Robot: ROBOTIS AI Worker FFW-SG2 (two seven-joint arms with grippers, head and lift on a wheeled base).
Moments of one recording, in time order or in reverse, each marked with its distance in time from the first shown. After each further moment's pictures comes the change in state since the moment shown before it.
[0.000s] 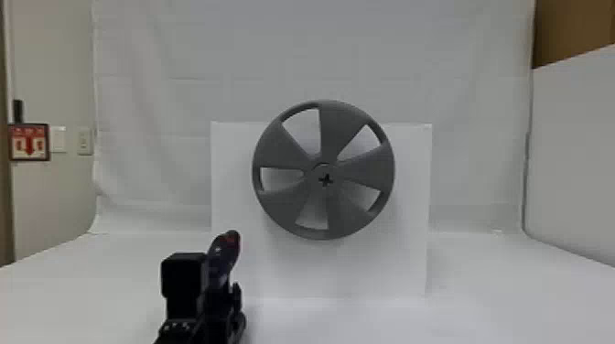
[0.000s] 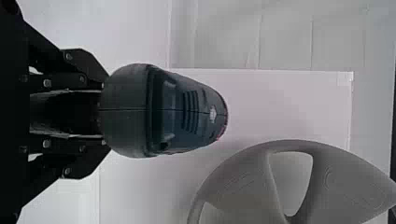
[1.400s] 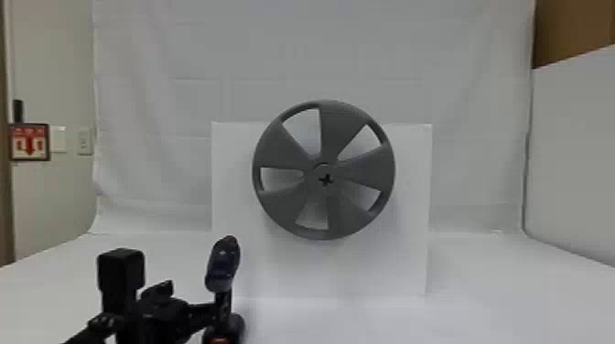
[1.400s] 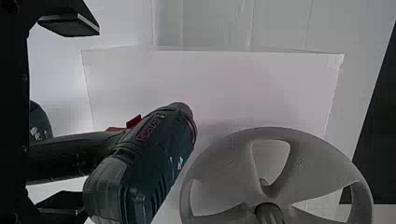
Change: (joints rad) left arm 0.015 0.002 0.260 0.042 -0.093 -0.025 -0.647; right arm 0.008 0.008 -0.001 0.004 0.003 -0.001 0.002
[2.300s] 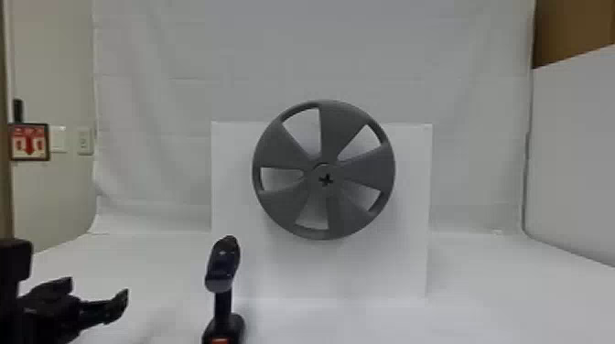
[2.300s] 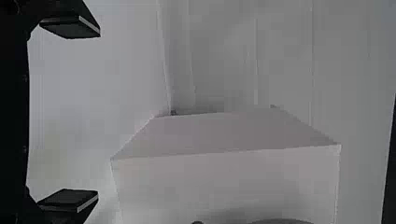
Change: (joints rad) left arm -0.032 0.052 0.285 -0.003 -0.209 0.090 -0.236; right arm 0.006 0.020 -0.040 0.000 0.008 -0.011 0.009
